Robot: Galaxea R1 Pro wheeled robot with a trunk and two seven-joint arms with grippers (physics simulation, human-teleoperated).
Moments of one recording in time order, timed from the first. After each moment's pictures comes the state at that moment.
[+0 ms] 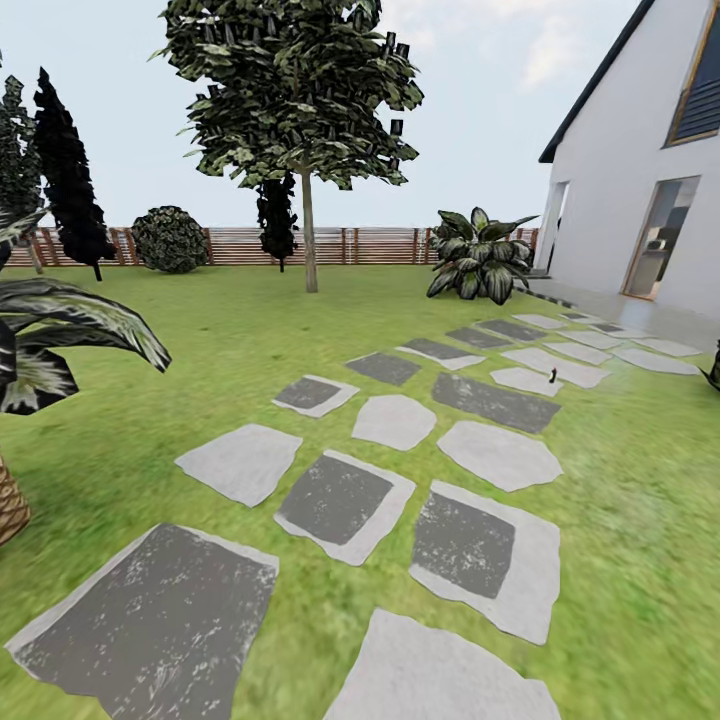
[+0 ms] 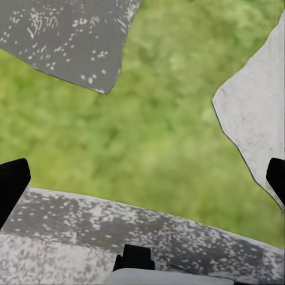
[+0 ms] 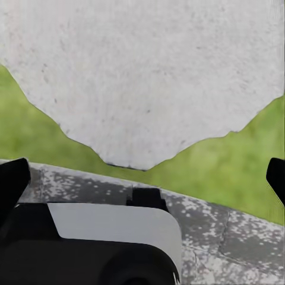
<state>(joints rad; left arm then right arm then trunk) 0.10 0.05 0.02 -0.59 0.18 -0.20 0.00 0.01 -0.02 0.00 -0.37 0.00 -0.15 0.00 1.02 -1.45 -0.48</state>
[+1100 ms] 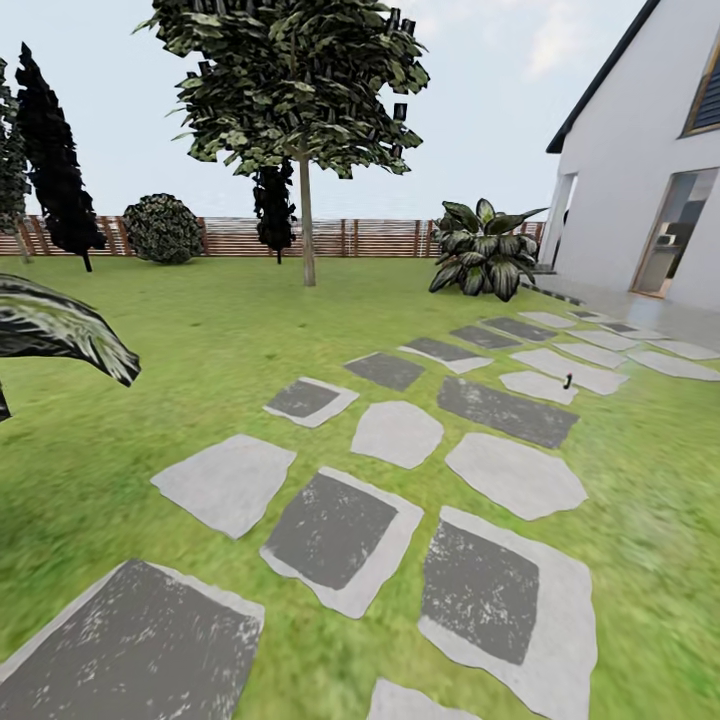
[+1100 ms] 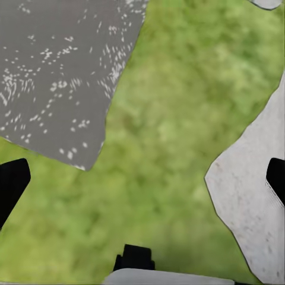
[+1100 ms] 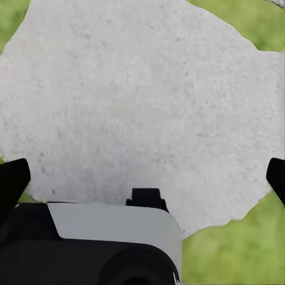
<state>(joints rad) 0.10 0.05 0.02 -0.59 0.18 -0.20 0.00 0.01 -0.02 0.00 -0.37 0.00 -0.15 0.00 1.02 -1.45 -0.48</state>
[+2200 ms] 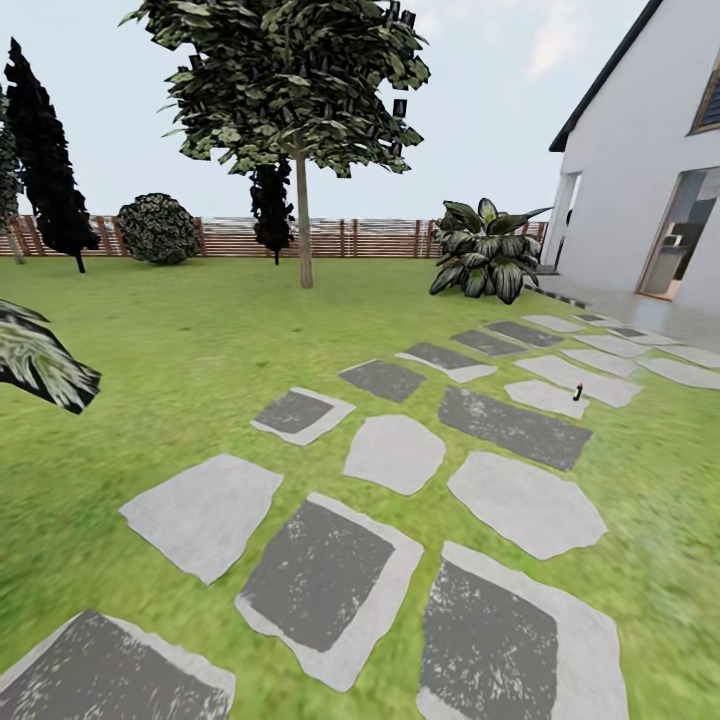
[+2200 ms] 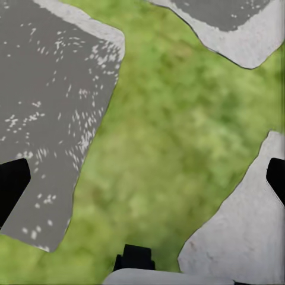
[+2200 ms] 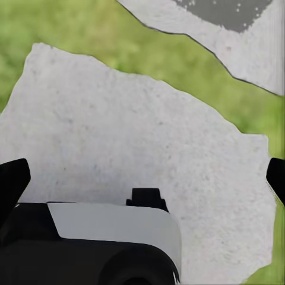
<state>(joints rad) 0.10 0.05 0.02 -0.59 0.18 -0.20 0.00 0.01 -0.02 0.00 -0.37 0.00 -0.15 0.00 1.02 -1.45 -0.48</state>
